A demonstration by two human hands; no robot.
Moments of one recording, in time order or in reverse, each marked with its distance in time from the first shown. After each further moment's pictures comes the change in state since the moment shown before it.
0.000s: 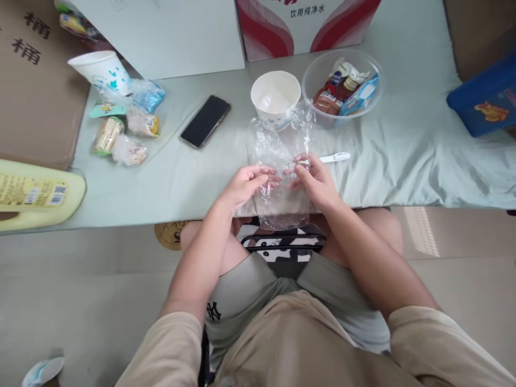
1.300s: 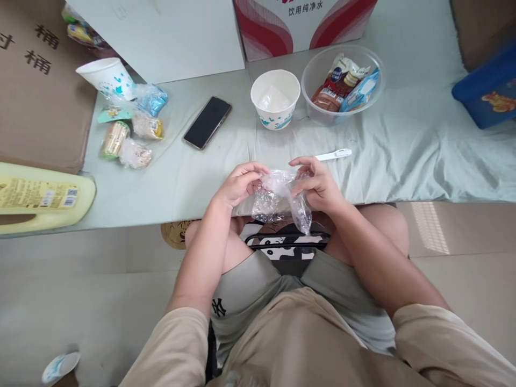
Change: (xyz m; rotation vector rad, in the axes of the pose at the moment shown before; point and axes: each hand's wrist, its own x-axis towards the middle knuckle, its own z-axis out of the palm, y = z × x) left_hand 0.002 0.006 -0.012 -0.093 0.014 0.020; right_hand -0.009 0.014 -0.022 -0.446 -0.192 -0.614
